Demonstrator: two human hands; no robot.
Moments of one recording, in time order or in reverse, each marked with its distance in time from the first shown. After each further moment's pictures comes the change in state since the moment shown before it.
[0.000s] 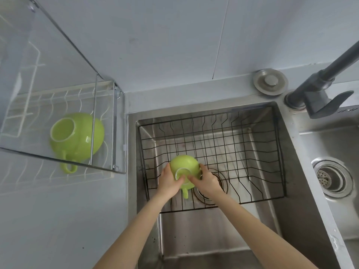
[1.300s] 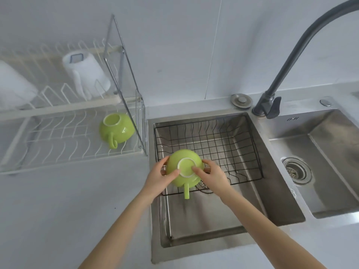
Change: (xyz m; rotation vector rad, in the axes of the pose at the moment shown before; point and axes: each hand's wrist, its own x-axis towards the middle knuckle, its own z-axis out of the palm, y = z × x) left_hand -0.139 -0.020 -0.074 -0.313 0.002 0.325; right_hand -0.161 -0.015 0.008 0.274 0.255 -0.231
